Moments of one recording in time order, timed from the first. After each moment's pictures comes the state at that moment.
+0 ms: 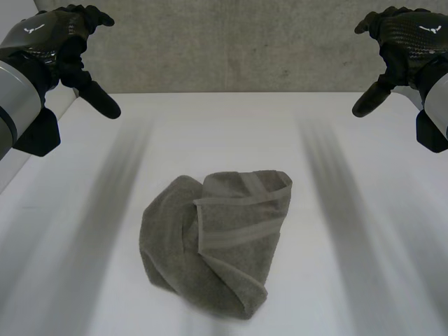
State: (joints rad) left arm 4.33 -1.64 -1.24 2.88 -1.63 3.06; right arm 1.91 -1.47 1.27 0.17 1.57 3.05; left_hand 0.18 0.17 0.18 0.17 0.03; right_hand 0.23 0.25 0.24 0.26 0.06
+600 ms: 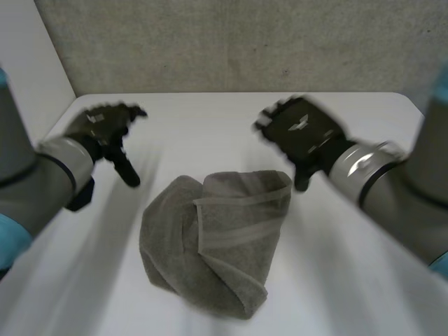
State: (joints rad) left arm 4.32 -1.83 -1.42 2.95 -1.60 3.20; right arm 2.09 -1.30 1.39 0.14 1.31 2.47; left_hand 0.18 0.17 0.18 0.17 0.03; right_hand 0.23 0.25 0.24 0.26 0.06
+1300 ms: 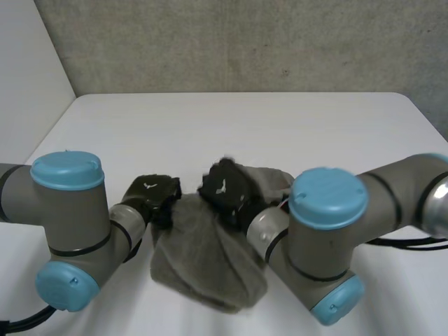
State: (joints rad) left arm 4.23 -2.06 -1.60 3.26 -1.53 3.23; right arm 2.32 -1.00 1.43 -0.27 1.41 2.30; left_hand 1.13 1.16 1.16 1.16 0.96; right_hand 1.31 1.31 1.33 1.34 1.14
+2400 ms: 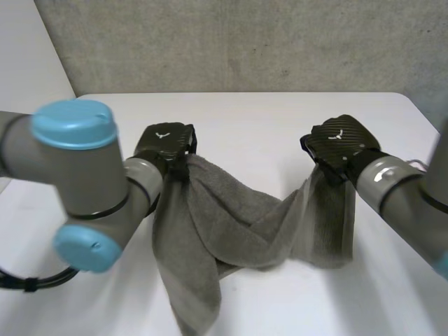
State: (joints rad) left arm 4.14 -2.09 -1.31 3.18 -1.63 3.16; right arm 1.95 -1.30 1.51 0.04 1.40 2.52; left_hand 1.18 1.22 1.22 1.22 1.02; right_hand 1.33 1.34 1.34 1.34 1.17
